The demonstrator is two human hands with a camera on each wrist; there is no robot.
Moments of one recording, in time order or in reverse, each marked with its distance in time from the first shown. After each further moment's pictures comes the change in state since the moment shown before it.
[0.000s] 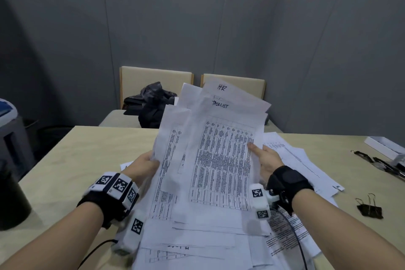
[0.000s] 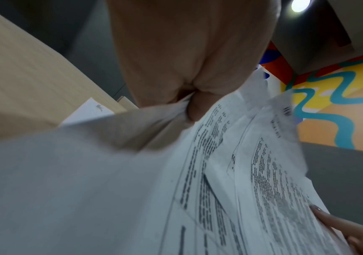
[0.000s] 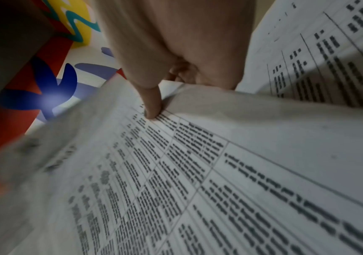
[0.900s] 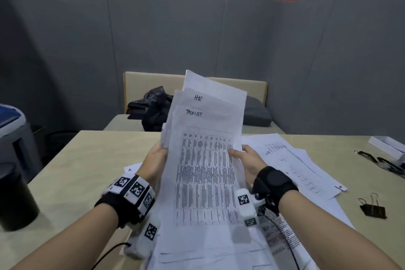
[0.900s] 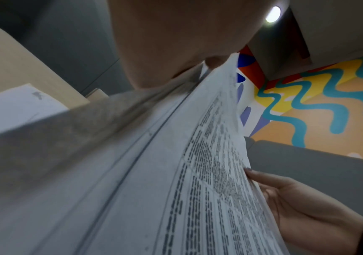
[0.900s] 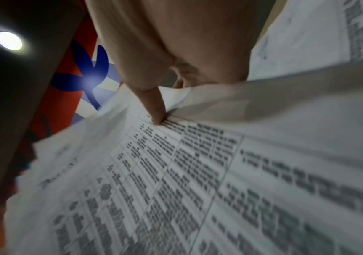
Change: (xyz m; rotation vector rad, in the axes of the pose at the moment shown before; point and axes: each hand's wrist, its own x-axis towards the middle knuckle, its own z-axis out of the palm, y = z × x) left_hand -0.019 0.028 0.034 -0.333 0.141 0.156; right_hand -0.015 0.008 0.046 -0.081 -0.141 0.023
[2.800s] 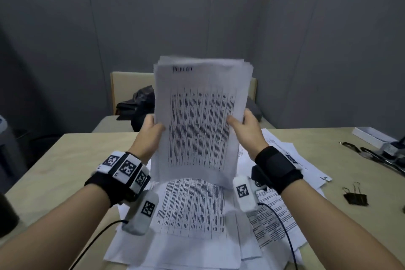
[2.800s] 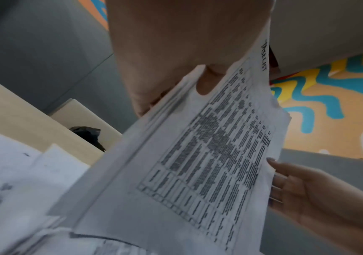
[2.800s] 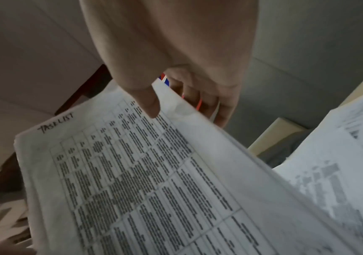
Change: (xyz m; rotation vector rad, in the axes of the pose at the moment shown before) left_hand 0.016 0.045 0.025 0.260 -0.008 0.240; right_hand -0.039 -0.078 -0.003 -0.219 0.114 -0.545
